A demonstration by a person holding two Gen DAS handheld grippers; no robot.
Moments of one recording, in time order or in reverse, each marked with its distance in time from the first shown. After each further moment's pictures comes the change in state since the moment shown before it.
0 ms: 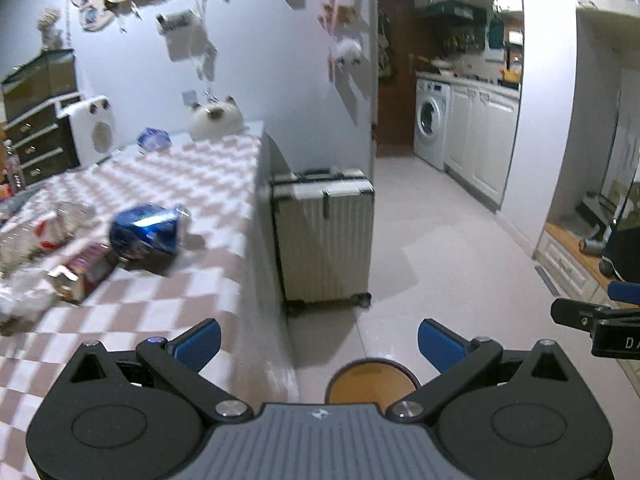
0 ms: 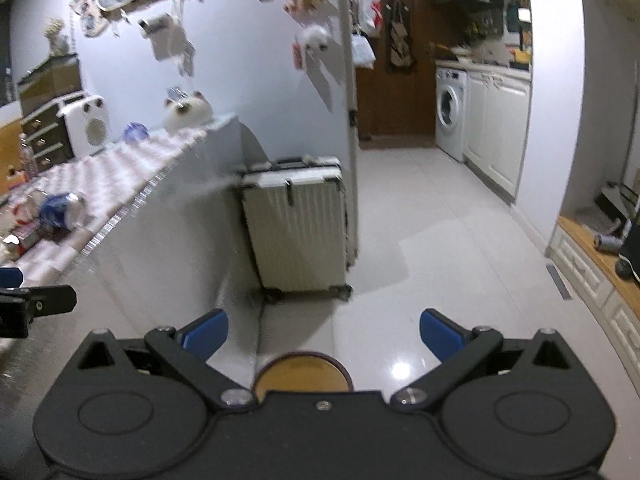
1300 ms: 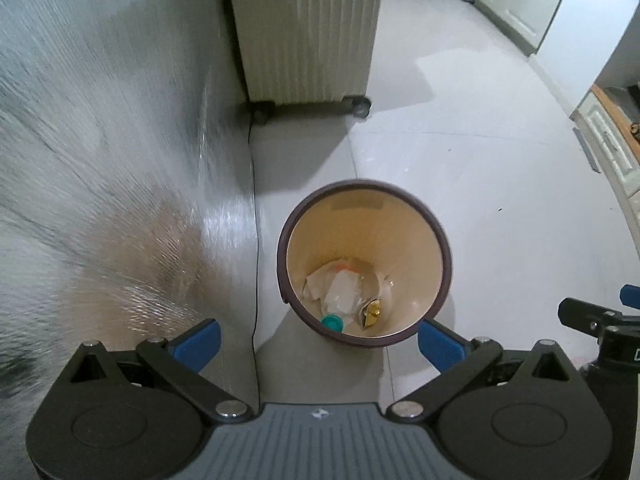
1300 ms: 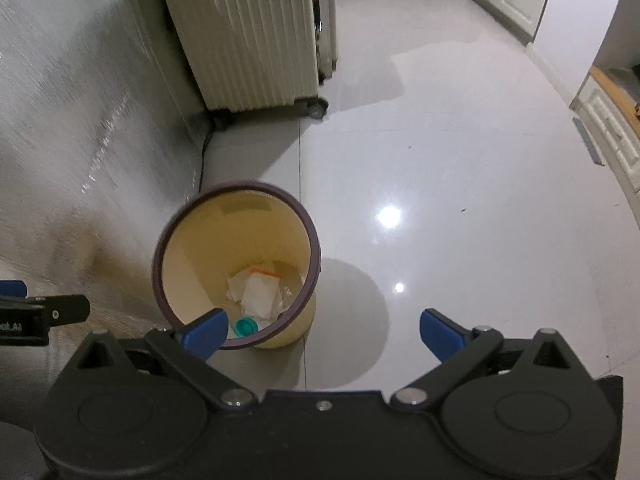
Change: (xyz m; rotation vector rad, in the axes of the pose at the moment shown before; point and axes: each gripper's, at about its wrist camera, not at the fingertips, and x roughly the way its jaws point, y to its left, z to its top) left arm 0.318 -0.054 -0.131 -0.033 0.570 -0.034; right arm 0.287 -0.064 -0.148 0.042 0.519 -0.049
